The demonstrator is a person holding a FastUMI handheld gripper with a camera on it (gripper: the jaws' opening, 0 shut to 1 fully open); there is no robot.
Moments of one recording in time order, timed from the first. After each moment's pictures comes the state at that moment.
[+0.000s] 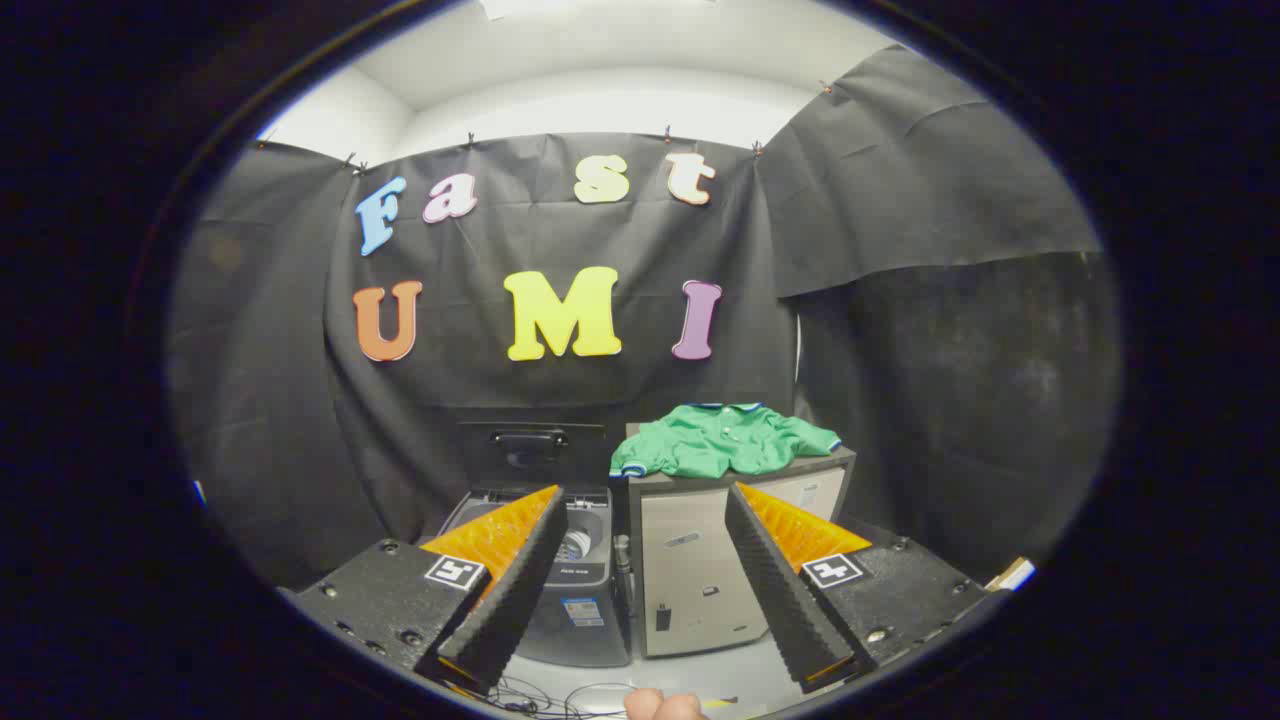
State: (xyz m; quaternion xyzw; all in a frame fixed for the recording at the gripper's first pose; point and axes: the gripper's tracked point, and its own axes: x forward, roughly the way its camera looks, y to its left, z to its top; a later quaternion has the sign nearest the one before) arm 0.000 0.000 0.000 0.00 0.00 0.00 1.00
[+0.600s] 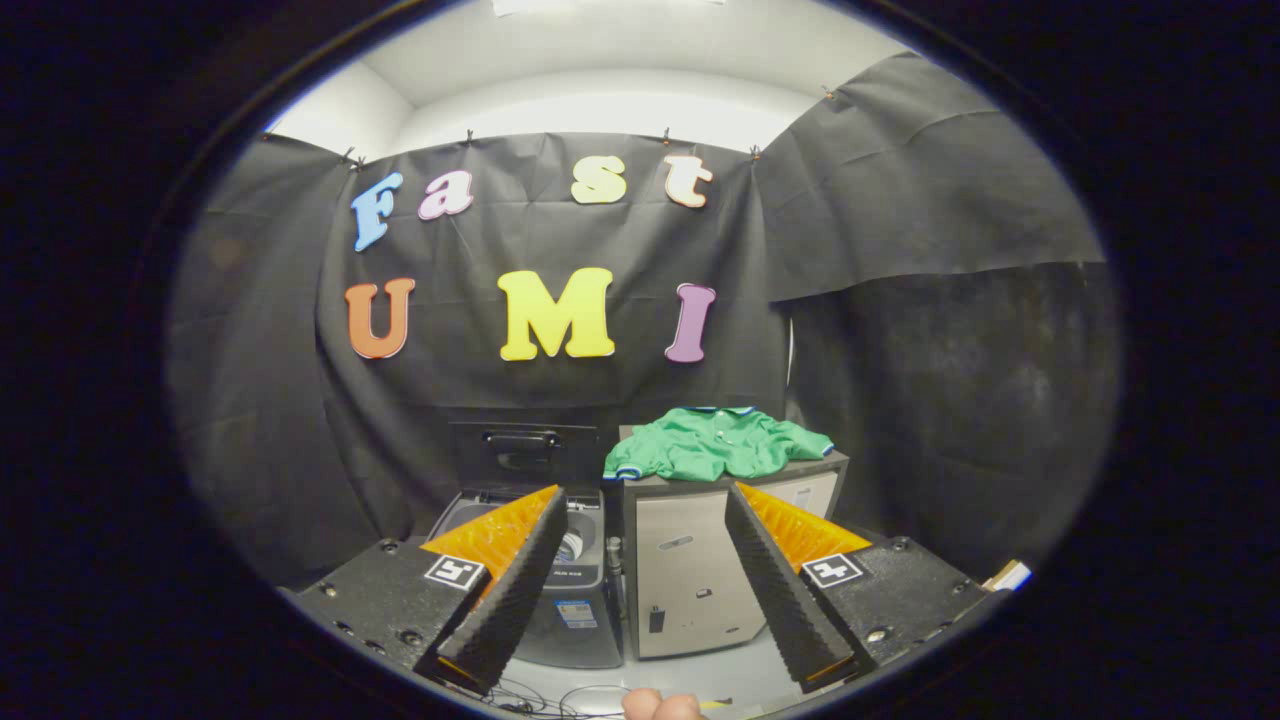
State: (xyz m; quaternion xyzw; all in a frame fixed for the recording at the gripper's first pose) arm 0.004 0.003 0.000 -0.01 -0.01 -0.01 1.00
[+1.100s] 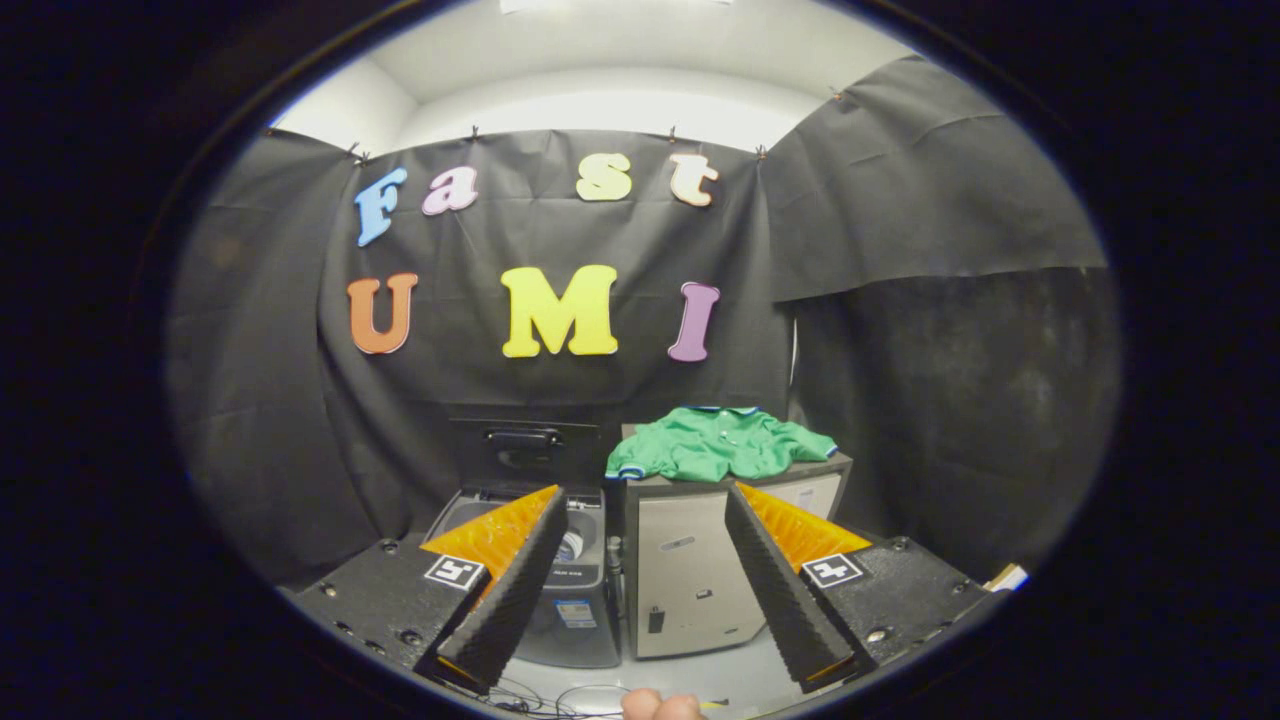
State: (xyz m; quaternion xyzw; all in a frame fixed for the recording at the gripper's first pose) arm 0.012 0.006 -0.004 -0.01 0.00 -0.01 1.00
